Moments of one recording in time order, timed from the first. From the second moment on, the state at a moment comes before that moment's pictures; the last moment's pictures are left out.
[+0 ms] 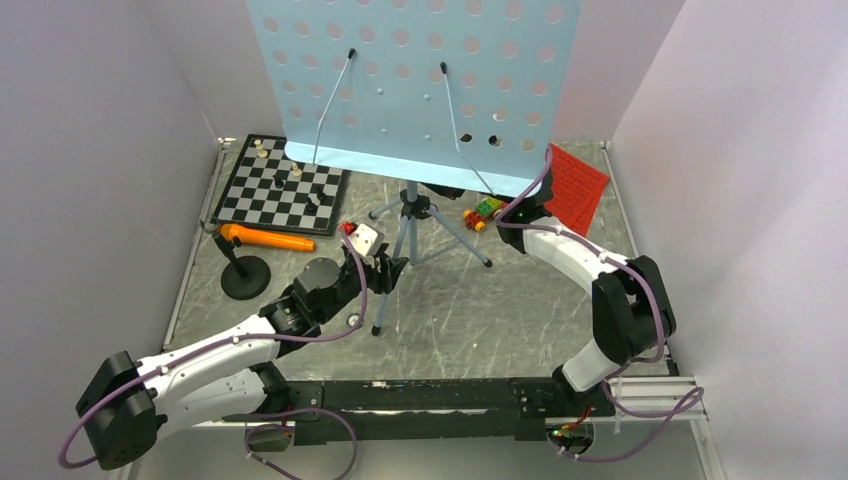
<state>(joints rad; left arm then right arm) -0.87 0.94 0.49 0.37 -0.18 -0.12 0.46 1.59 1.09 1.10 -0.88 0.58</state>
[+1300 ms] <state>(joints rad) -0.88 1.20 0.43 0.79 -0.18 -0.14 0.53 1.29 0.68 1.19 -0.53 0.39</state>
